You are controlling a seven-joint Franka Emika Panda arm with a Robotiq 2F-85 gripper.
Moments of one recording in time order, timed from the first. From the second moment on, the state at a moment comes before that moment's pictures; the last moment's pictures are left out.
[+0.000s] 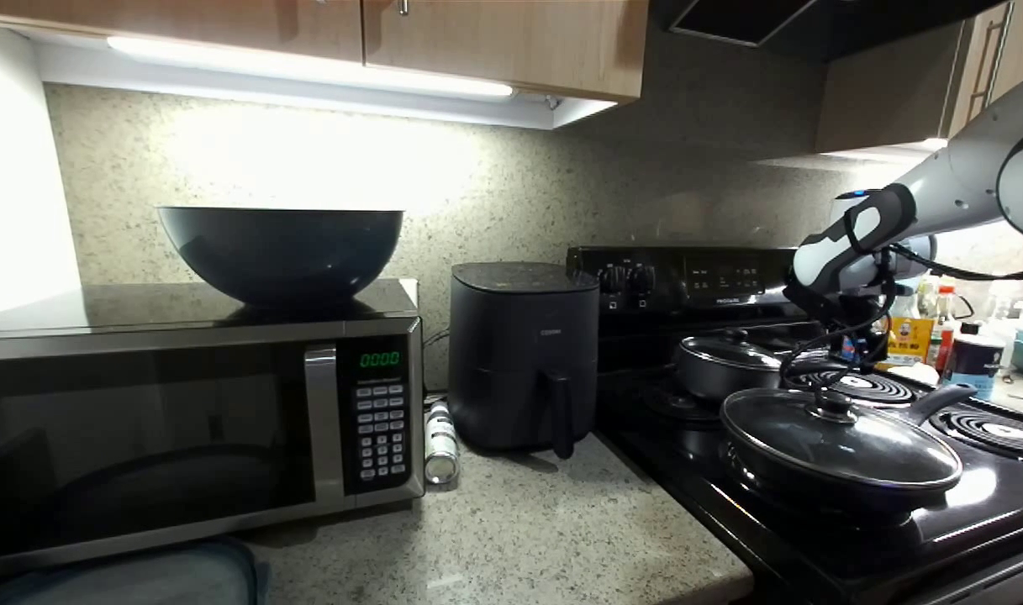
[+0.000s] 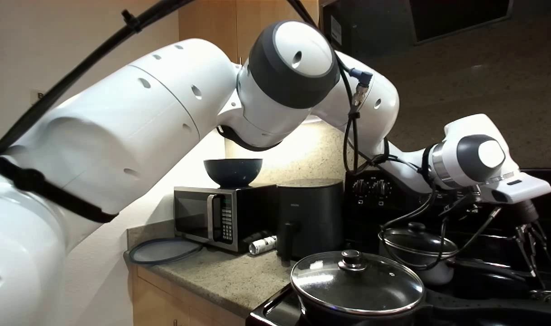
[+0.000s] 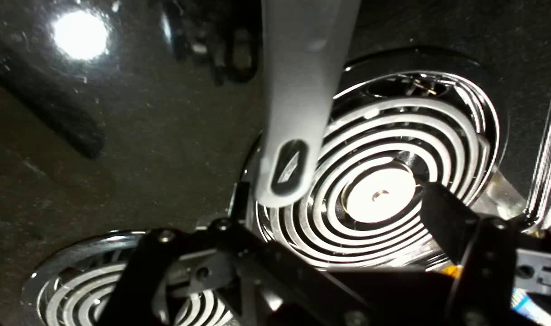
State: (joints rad) arm -0.32 0.81 -0.41 -1.29 0.04 2.31 1.46
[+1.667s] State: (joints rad) arm -0.22 0.84 -0.41 -1.24 -0.04 2.22 1.46
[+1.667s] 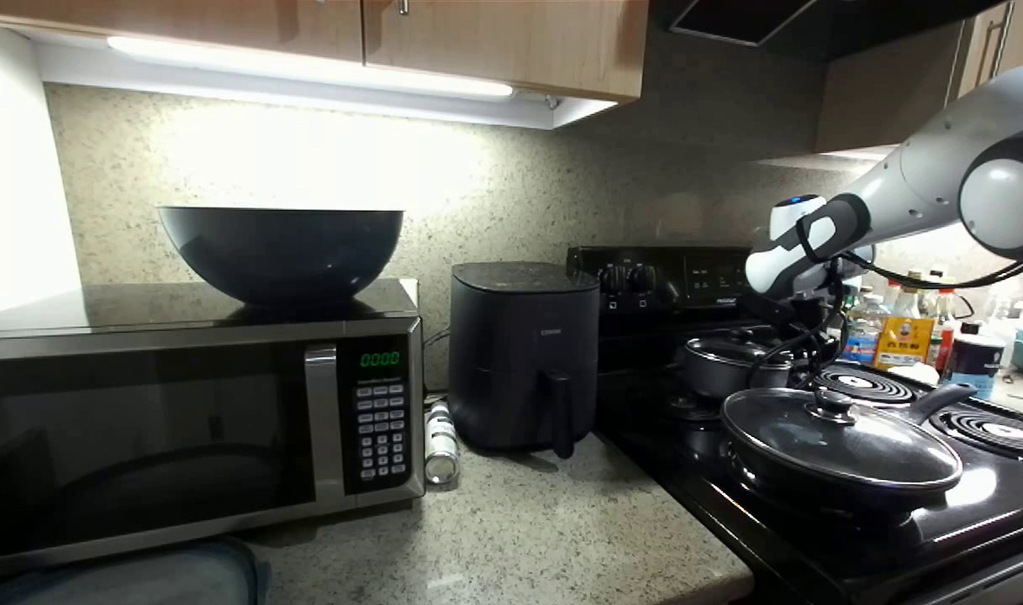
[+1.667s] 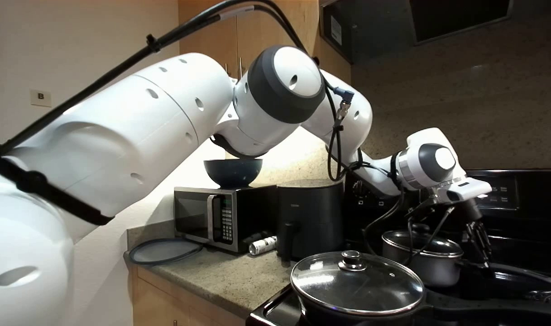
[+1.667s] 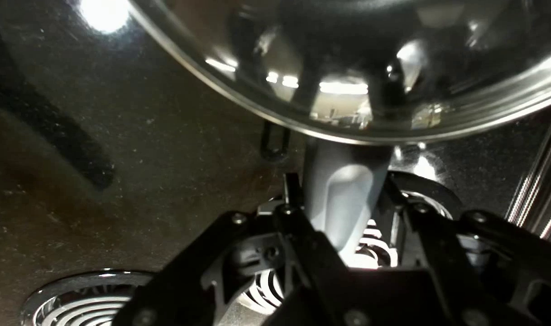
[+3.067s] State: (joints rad) arm -0.29 0.87 -0.53 -1.21 -0.03 2.09 1.65
